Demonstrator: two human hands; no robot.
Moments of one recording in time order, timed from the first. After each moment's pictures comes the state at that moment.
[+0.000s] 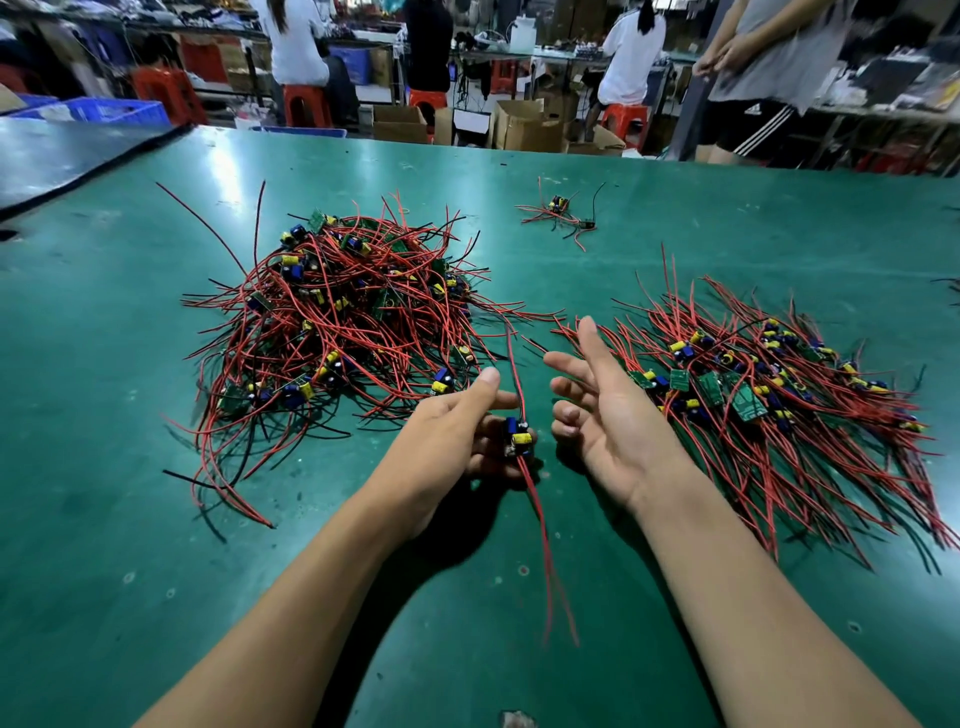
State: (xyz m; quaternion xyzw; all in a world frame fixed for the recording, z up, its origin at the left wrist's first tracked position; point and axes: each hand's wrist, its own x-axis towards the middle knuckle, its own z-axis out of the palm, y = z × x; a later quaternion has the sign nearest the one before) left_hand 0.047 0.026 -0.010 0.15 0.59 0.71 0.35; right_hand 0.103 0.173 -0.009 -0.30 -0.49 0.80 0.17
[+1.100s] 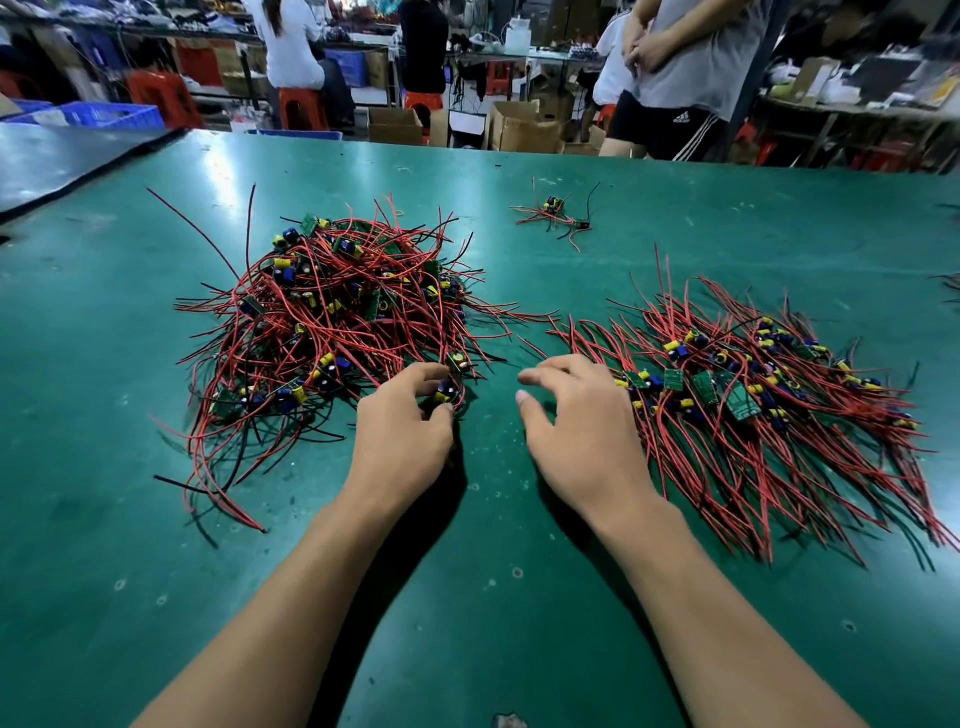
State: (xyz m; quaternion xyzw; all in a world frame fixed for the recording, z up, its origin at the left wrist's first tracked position) left_hand 0.023 0.017 -0.021 0.20 0.84 0.50 0.01; right_hand 0.111 0.156 -0.016 -0.21 -0.92 0.20 0.26
